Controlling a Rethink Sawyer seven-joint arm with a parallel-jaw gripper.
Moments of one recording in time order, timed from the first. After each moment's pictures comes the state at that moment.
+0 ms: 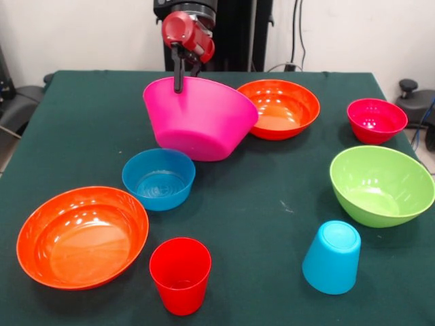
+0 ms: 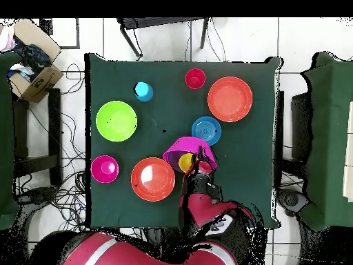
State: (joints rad) arm -0.07 -0.42 -0.49 1.89 -0.62 -0.85 1.16
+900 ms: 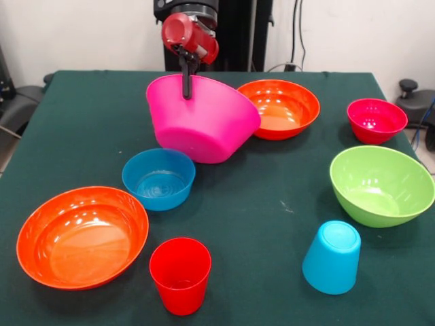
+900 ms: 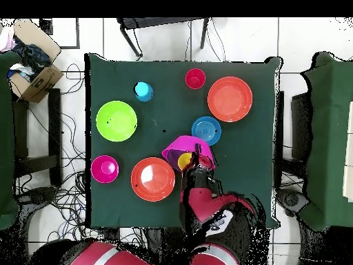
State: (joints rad) arm -0.08 -0.46 -0.46 1.84 -0.70 -0.80 1.29
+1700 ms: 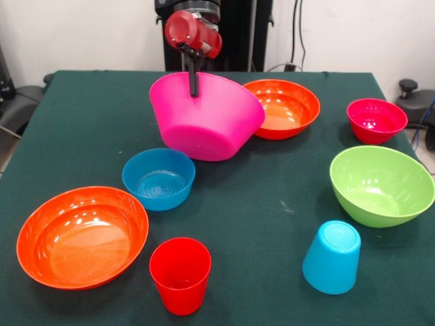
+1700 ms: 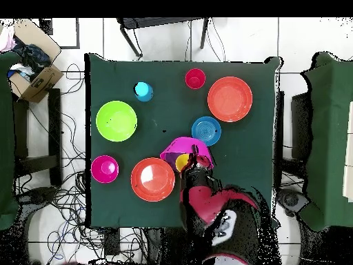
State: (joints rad) arm -0.18 -0.60 -0.29 1.85 -0.91 -0.59 1.36
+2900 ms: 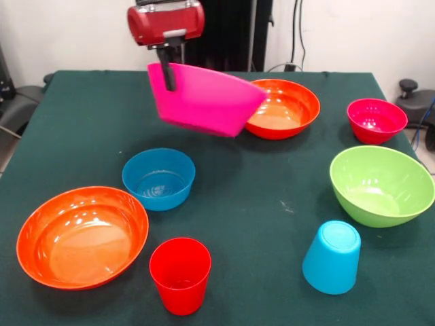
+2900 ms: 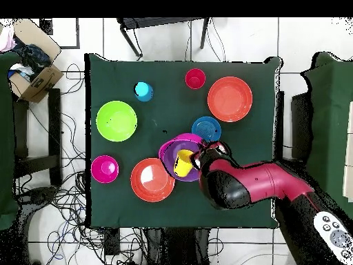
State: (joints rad) arm -1.02 -0.82 0.81 2.06 -0.72 0.25 1.40
